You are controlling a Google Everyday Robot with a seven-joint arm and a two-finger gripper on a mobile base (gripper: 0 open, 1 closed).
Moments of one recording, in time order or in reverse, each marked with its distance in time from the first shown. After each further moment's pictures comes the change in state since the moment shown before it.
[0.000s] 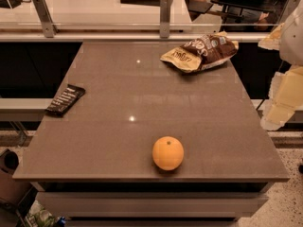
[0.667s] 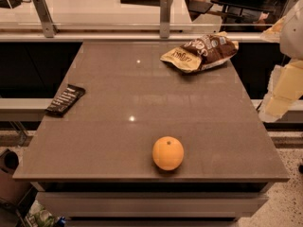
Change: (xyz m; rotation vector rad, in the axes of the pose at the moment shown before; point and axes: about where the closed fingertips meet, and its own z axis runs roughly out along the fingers) arm -0.001 -0.014 -0.003 0.046 -0.009 0.006
